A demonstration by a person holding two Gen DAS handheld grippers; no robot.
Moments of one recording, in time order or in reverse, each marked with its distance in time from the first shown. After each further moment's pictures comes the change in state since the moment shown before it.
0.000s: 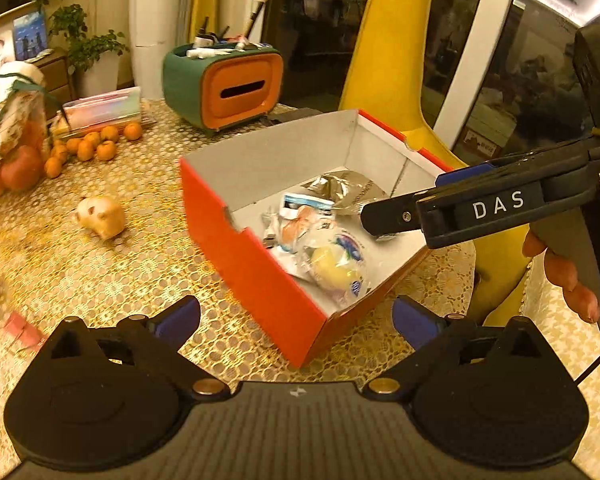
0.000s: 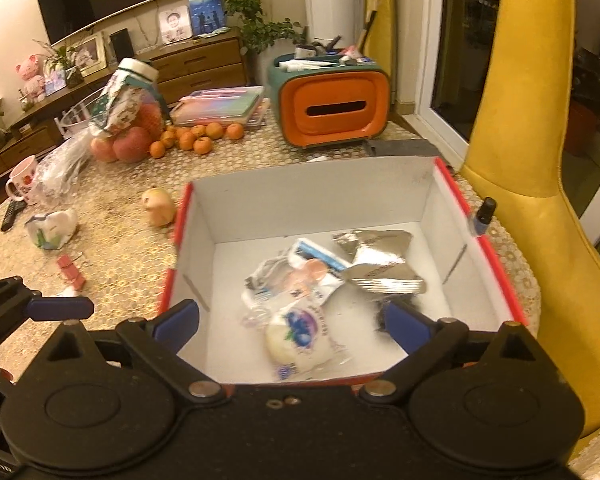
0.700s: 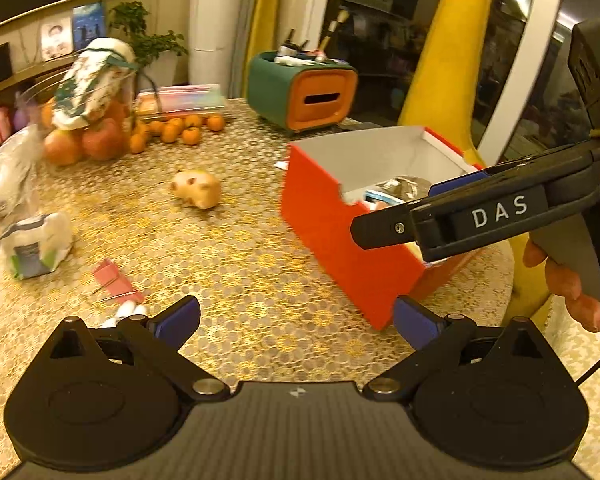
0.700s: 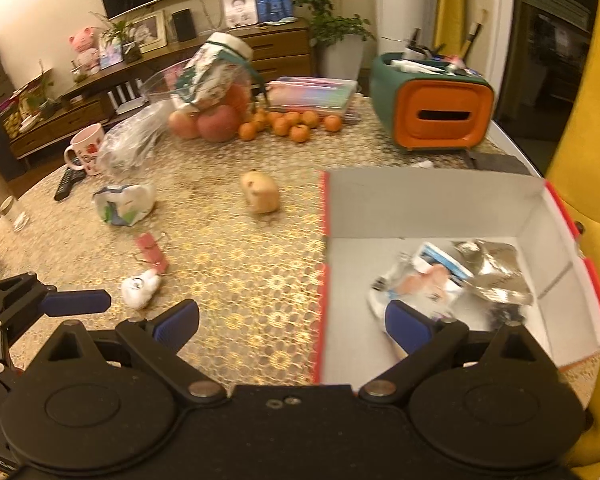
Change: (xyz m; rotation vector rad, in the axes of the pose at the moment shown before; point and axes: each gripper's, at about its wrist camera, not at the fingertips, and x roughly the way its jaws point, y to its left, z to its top) left arm -0.052 0.067 -0.043 -0.100 -0.058 0.098; right arm 0.014 0.102 0.005 -0.104 0.020 0.114
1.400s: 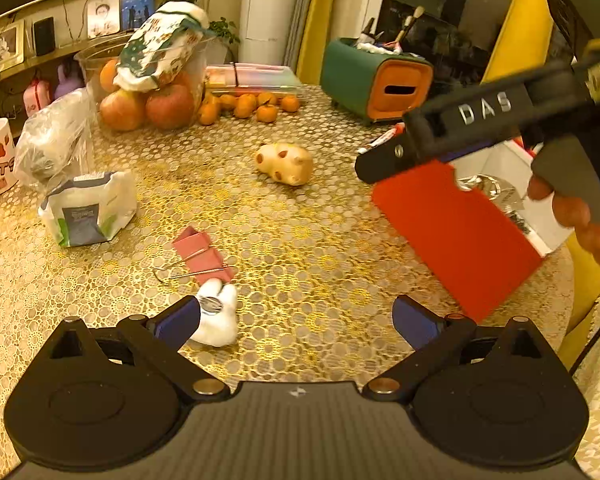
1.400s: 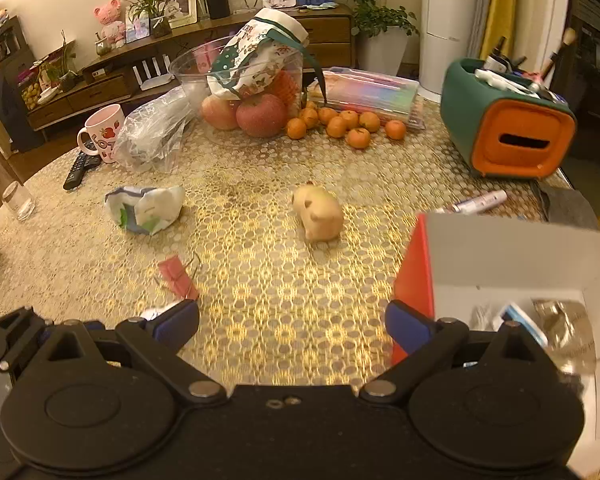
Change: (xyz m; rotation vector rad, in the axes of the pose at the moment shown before) left arm 0.028 0.076 -0.021 -0.074 0.003 0.093; right arm 0.075 0.044 0.050 -0.080 0.051 0.040
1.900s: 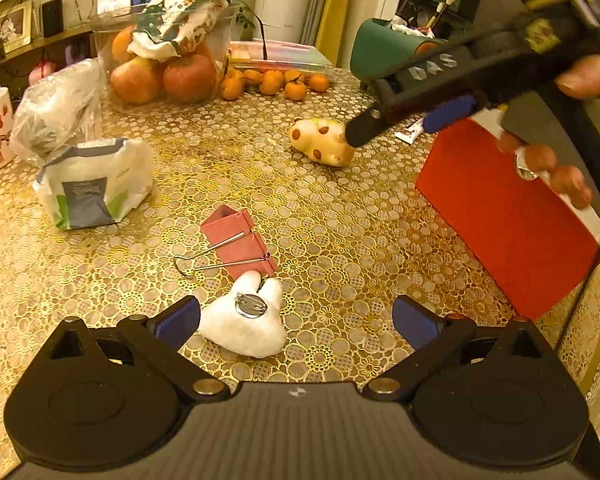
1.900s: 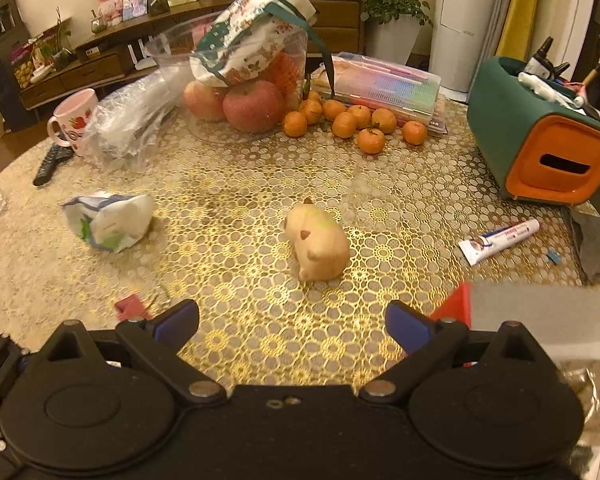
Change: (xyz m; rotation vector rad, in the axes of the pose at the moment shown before) left arm 0.041 0.033 -0.008 -0.024 0.026 0.006; right arm 0.078 -0.008 0.040 -0.044 0.064 -0.030
